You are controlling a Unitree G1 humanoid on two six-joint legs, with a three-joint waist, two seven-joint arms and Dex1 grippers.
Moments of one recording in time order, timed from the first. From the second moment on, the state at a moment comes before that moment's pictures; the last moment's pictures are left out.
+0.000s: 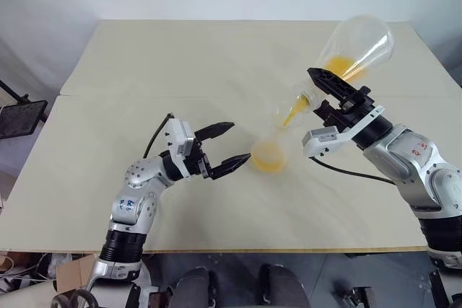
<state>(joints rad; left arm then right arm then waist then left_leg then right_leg) -0.38 0.28 -0.02 -0.07 -0.48 0.17 -0.90 -0.47 -0.80 0.03 -0.15 -0.83 -0.44 0.13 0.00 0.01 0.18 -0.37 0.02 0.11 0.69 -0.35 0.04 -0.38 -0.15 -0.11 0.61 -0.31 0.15</state>
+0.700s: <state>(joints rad) -0.38 0.27 -0.02 -0.11 -0.47 0.16 -0.88 -0.49 -0.82 0.03 -0.15 -0.85 -0.44 0.11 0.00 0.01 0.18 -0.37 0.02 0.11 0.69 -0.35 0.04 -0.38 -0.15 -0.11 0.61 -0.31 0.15</state>
